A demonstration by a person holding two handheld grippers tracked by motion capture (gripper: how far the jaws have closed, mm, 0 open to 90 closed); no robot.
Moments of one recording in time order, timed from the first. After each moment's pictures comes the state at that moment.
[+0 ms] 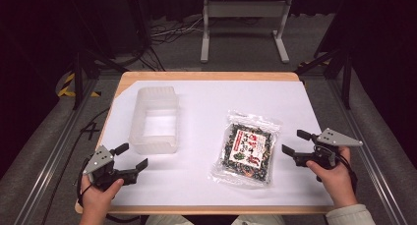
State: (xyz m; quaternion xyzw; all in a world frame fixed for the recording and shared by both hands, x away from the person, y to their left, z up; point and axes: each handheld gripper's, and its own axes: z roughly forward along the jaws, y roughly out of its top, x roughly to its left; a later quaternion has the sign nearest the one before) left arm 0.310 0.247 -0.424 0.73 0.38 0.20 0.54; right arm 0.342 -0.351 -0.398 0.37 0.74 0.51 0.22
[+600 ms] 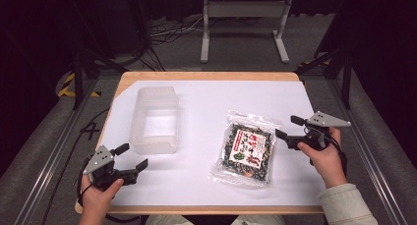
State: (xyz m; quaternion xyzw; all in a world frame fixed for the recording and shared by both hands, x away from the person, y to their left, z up) left arm 0.311 0.248 -0.426 0.73 0.37 0.20 0.54; right arm 0.386 -0.335 -0.381 0.38 0.75 0.50 0.23
